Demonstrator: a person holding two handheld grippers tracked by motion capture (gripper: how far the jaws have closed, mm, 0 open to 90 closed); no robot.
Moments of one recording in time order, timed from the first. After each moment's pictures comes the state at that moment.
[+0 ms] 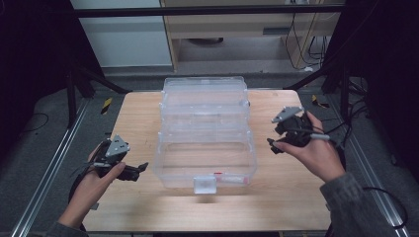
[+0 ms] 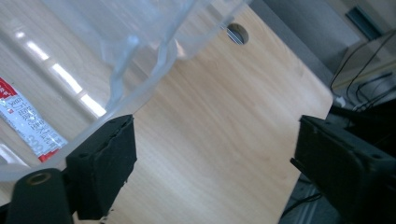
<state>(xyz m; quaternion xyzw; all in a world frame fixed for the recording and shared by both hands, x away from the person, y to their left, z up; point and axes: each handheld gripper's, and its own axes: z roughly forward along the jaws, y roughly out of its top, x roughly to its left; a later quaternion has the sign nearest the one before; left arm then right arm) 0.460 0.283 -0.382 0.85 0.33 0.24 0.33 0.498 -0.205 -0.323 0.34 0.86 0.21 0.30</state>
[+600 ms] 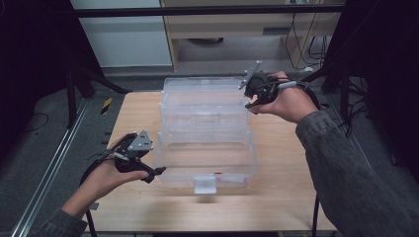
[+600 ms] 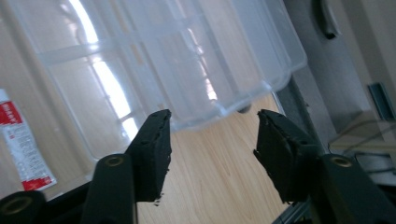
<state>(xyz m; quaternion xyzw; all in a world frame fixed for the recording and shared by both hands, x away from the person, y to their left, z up) 0.463 0.225 -0.350 0.91 0.21 0.17 0.30 0.578 -0.136 -0.253 0.18 0.93 0.17 0.27</state>
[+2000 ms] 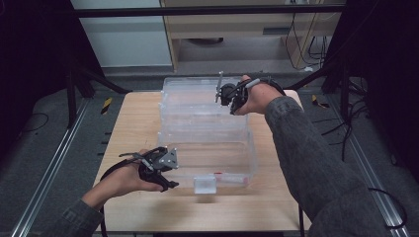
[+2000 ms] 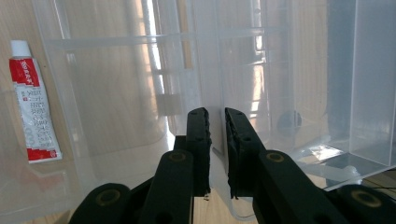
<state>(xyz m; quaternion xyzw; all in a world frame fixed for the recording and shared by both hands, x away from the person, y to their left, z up) 0.466 0.177 -0.389 0.97 0.08 0.08 0.20 0.623 -0.077 -0.297 0.05 0.98 0.07 0.17</state>
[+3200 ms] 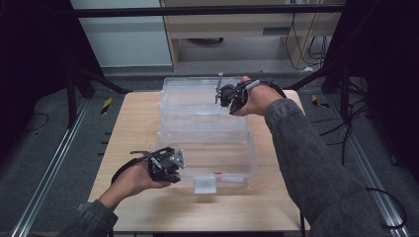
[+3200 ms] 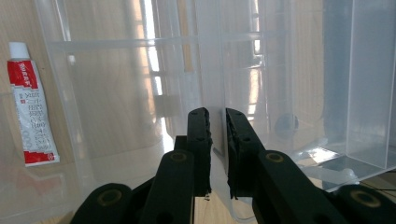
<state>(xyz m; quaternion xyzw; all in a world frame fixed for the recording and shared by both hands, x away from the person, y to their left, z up) 0.479 0.164 -0.404 0.98 0.10 0.05 0.16 0.619 -0.076 -0.297 0.05 0.98 0.08 0.18</state>
